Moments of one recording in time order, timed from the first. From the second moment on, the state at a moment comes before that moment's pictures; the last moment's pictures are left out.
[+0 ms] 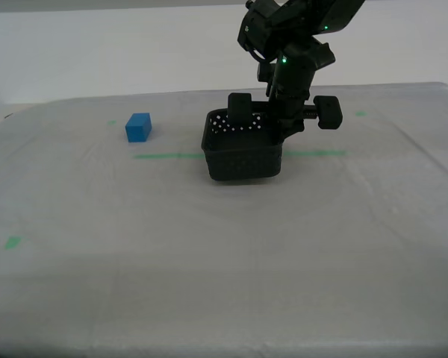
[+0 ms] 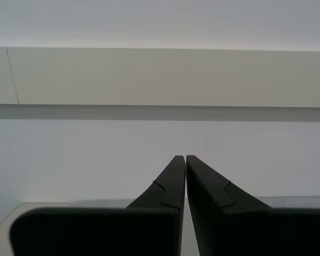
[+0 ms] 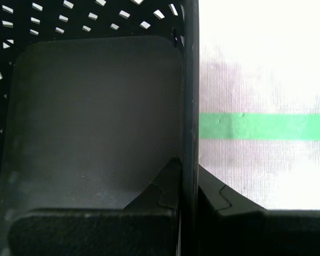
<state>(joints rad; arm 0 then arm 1) 0.64 2.13 1.36 -0.34 0.20 0.59 0.00 1.05 0.52 0.61 0.00 0.00</state>
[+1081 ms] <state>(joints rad) 0.63 2.13 1.27 -0.23 0.23 0.55 0.00 1.05 0.52 0.61 0.00 0.00</state>
